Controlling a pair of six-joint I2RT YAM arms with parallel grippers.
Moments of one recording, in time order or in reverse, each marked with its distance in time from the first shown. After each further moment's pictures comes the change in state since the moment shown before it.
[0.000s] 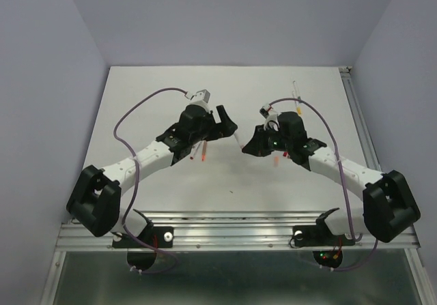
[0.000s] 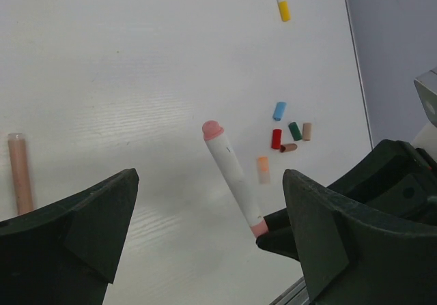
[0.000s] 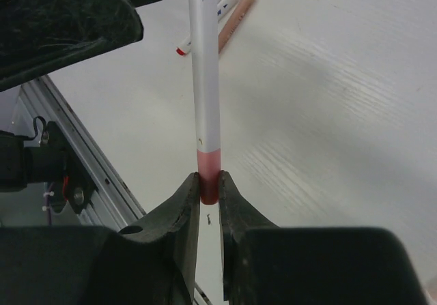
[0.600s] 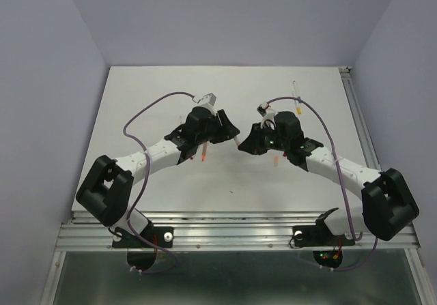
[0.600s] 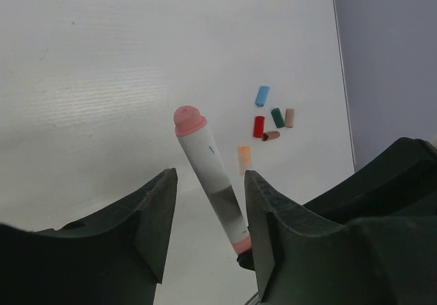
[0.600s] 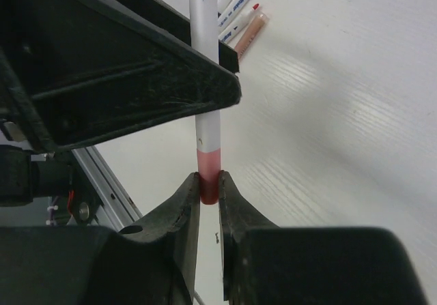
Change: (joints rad) left arm -0.013 0.091 -0.009 0.109 0.090 -0.086; right arm 0.058 -0.003 -0.002 0.075 0.014 0.044
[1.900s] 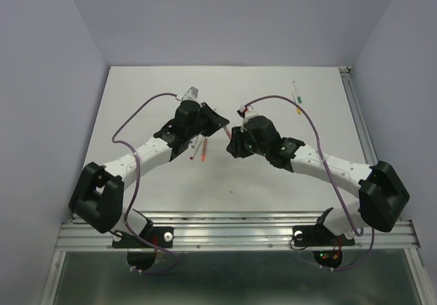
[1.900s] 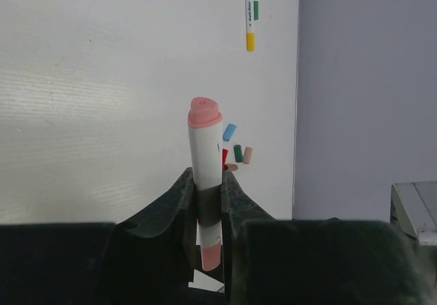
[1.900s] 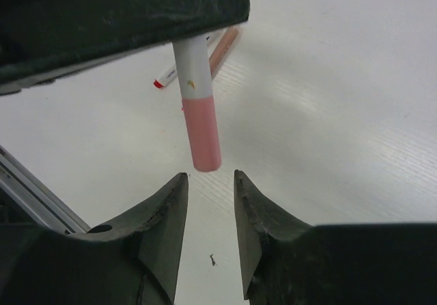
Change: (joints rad) left arm 0.084 -0.057 0.022 -0.050 -0.013 -0.237; right arm 0.256 0.073 0.164 -0.187 0.488 -0.019
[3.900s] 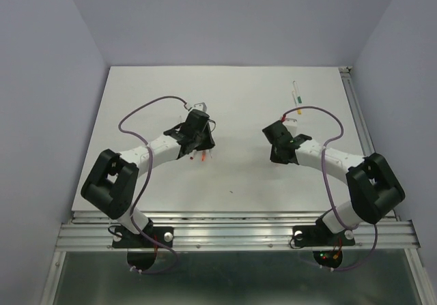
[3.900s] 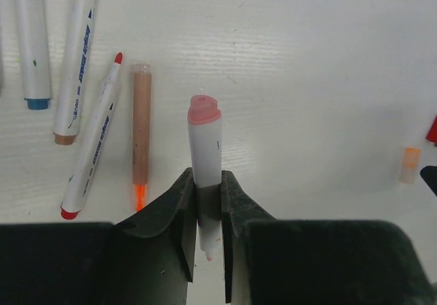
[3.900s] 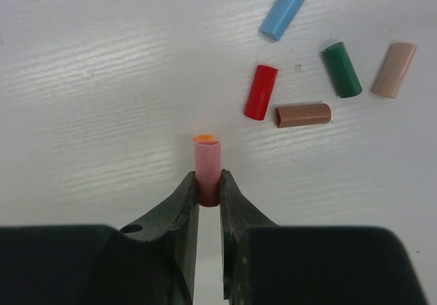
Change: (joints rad) left arm -0.013 0.112 0.002 -0.260 -0.158 0.380; right arm -0.233 0.077 -0.087 -0.372 0.397 0.224
